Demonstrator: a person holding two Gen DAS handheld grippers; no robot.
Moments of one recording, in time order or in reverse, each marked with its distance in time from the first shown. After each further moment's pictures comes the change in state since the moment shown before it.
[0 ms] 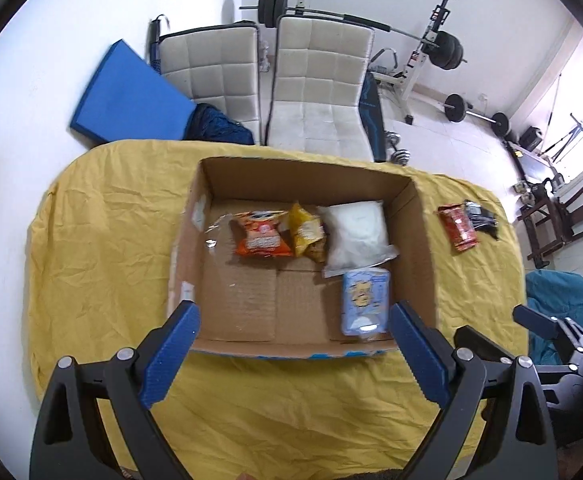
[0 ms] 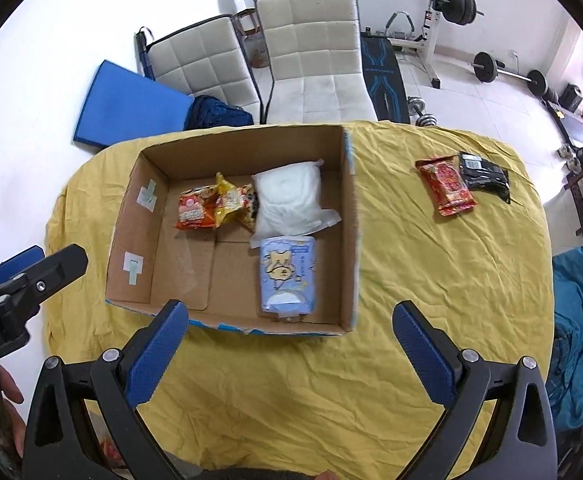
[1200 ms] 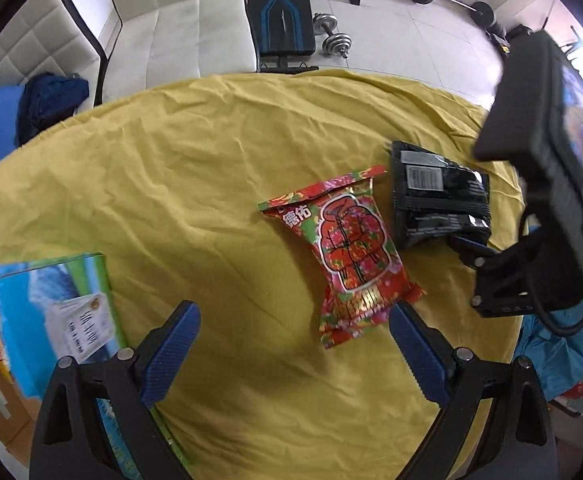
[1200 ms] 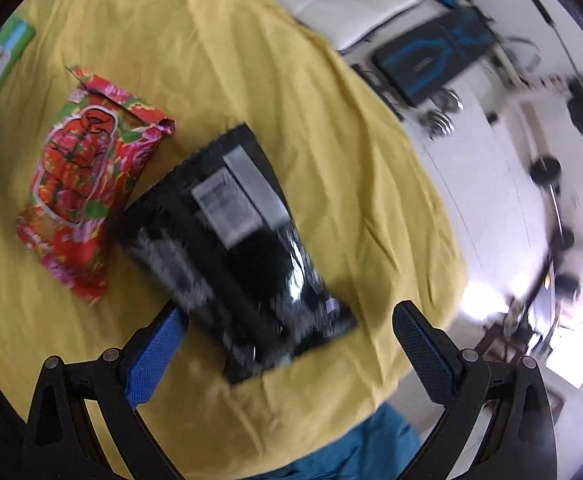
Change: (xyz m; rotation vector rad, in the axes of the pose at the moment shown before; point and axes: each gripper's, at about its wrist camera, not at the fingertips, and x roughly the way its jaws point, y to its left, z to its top) left arm 0.326 -0.313 0.109 0.140 0.435 -0.061; right arm 0.270 -0.349 0.191 -0.811 0.492 -0.233
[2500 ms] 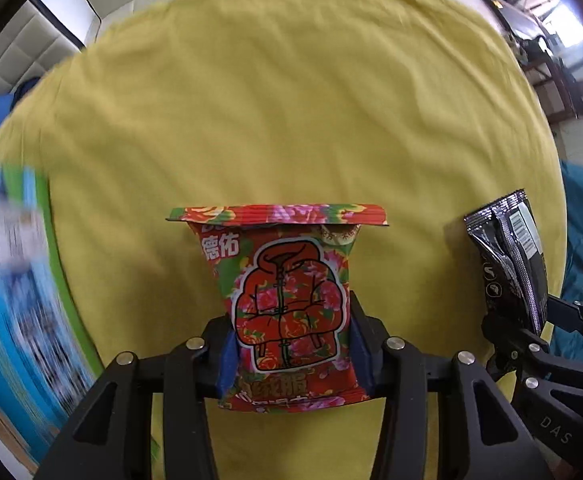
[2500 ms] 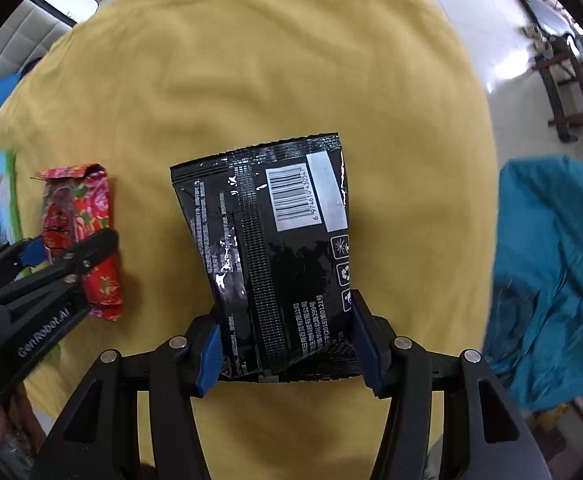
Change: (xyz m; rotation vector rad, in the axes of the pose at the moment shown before) left arm 0.056 -0.052 -0.084 0.115 0.066 0.085; right arm 0.004 0.055 -0.184 0.955 0.038 0.350
